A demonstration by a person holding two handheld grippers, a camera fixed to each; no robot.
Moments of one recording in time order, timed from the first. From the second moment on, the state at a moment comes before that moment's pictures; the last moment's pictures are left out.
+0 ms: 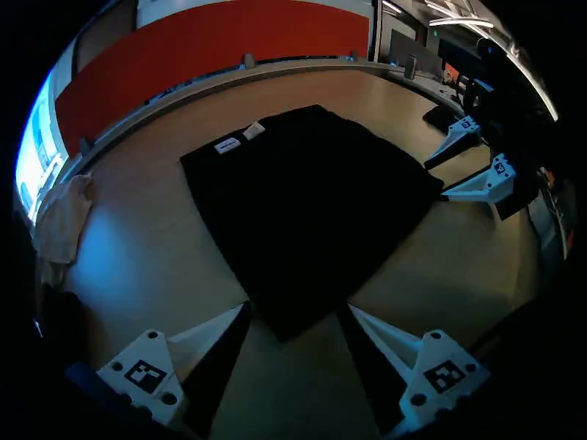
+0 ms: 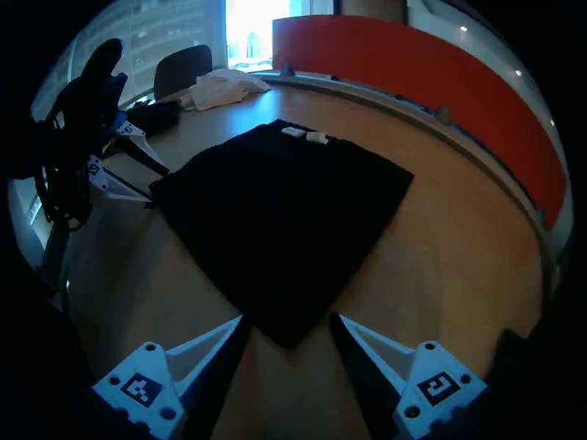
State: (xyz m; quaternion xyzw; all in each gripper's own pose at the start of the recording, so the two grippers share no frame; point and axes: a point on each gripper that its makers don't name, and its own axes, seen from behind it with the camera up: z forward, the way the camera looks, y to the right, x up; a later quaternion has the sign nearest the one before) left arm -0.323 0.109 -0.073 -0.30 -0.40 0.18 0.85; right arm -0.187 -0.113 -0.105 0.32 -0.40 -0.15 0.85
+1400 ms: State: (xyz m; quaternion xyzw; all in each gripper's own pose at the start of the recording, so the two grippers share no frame) left arm -0.309 0.113 -0.071 -0.28 -0.40 0.18 0.85; right arm -0.164 -0.124 -0.104 0.32 -0.38 -0.13 0.86
